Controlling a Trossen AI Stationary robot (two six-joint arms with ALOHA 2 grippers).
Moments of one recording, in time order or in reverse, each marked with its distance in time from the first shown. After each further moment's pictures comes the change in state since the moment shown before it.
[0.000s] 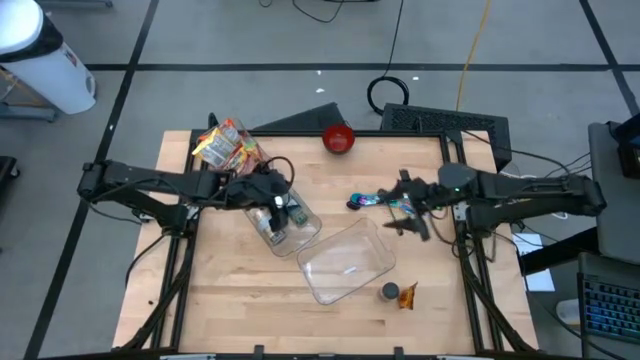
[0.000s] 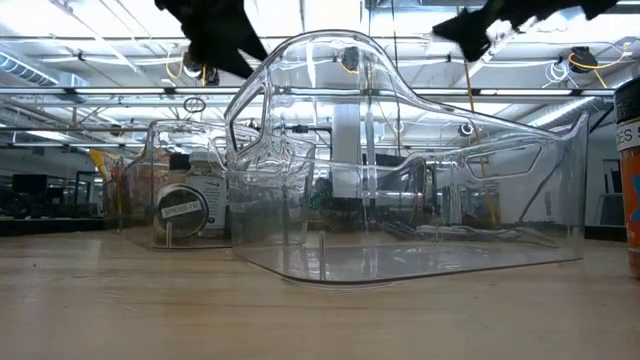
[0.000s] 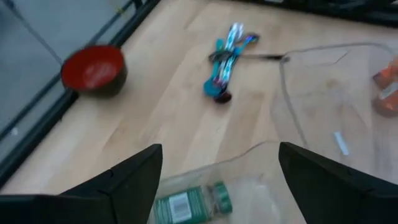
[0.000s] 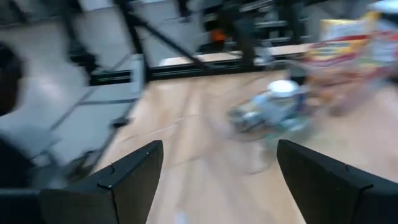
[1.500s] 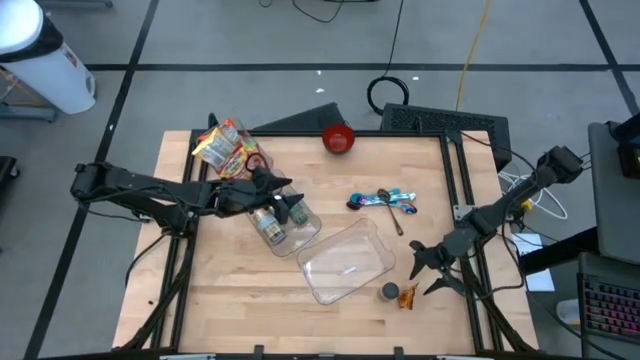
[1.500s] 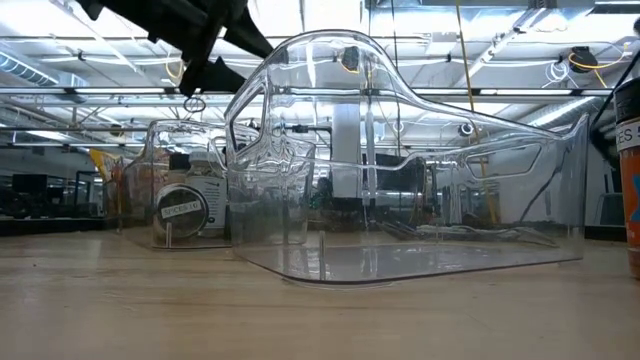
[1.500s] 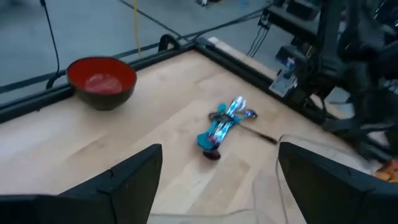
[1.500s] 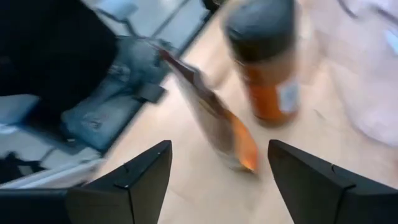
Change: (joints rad) left arm -0.004 -0.084 -0.314 0.544 -0.127 -0.285; right arm 0.645 -0.080 -0.534 0.227 0.006 0.234
